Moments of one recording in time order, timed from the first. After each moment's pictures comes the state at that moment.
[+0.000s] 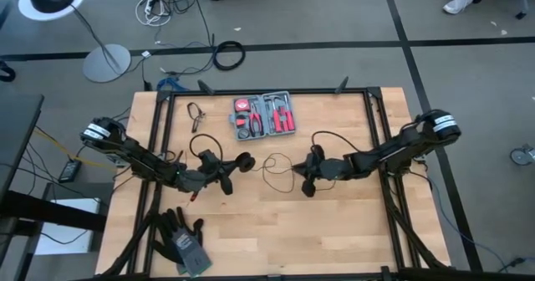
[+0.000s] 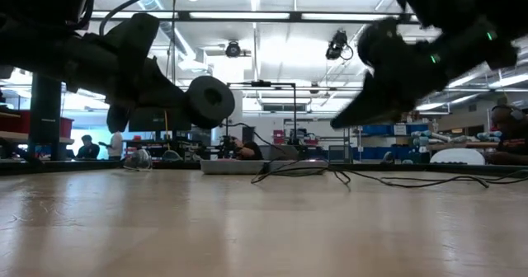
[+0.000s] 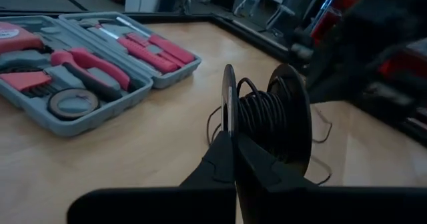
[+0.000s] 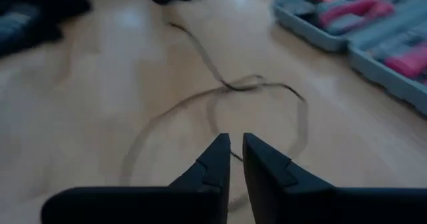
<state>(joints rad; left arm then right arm) -0.38 1.45 0.27 0.87 -0.85 -0.66 0.22 1.49 0.45 0.52 0.44 0.39</state>
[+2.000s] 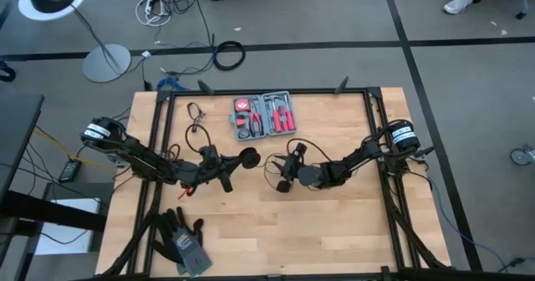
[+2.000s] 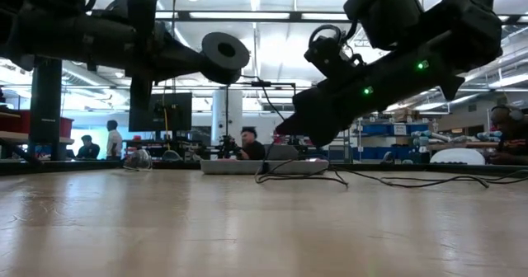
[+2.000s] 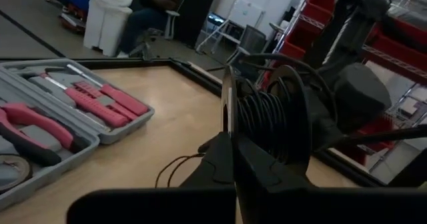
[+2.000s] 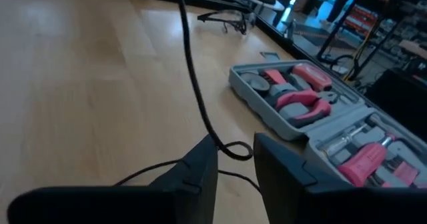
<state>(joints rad) -0.32 1.45 0.28 1.16 -0.74 -0.50 0.22 1.89 0.71 0.80 0.76 -0.03</state>
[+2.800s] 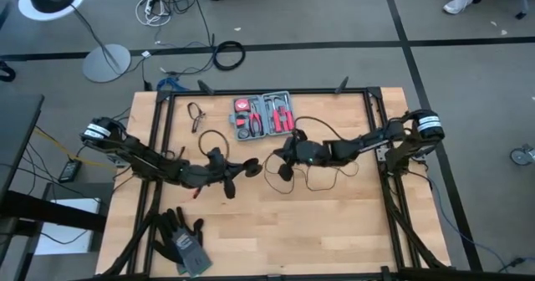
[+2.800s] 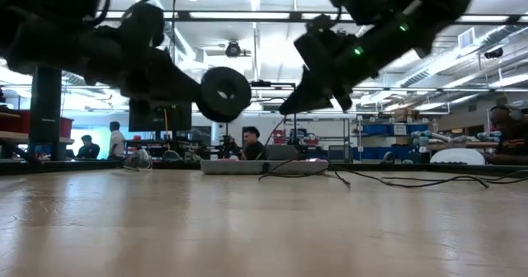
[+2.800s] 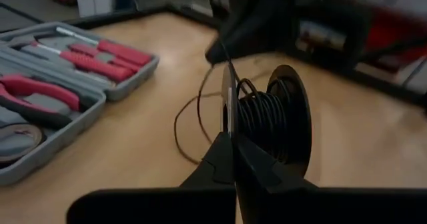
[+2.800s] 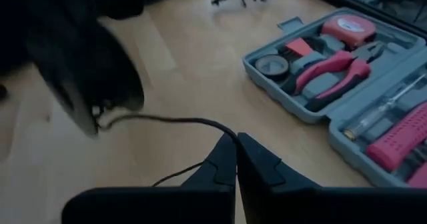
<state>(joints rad) -0.30 1.45 0.34 0.83 -0.63 -0.46 0.05 1.63 0.79 0.32 0.37 0.32</state>
